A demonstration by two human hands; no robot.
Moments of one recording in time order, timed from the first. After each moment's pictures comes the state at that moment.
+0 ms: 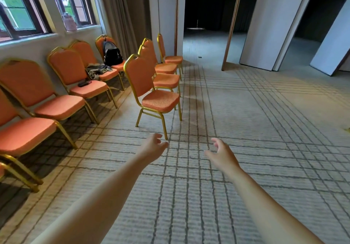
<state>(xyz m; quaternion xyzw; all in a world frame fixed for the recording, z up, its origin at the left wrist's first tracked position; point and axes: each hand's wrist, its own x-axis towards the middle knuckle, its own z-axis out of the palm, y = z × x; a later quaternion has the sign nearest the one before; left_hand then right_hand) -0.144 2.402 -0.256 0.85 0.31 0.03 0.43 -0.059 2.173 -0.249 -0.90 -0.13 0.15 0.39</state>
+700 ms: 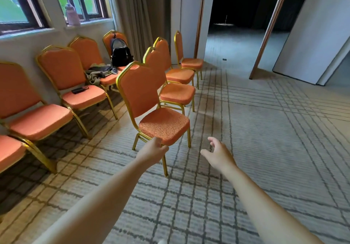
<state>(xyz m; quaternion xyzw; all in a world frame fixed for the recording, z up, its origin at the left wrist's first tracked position) 0.334 2.634 -0.272 0.84 0.36 0.04 0.40 0.455 2.437 -0.259 -0.89 -0.21 0.19 0.35</state>
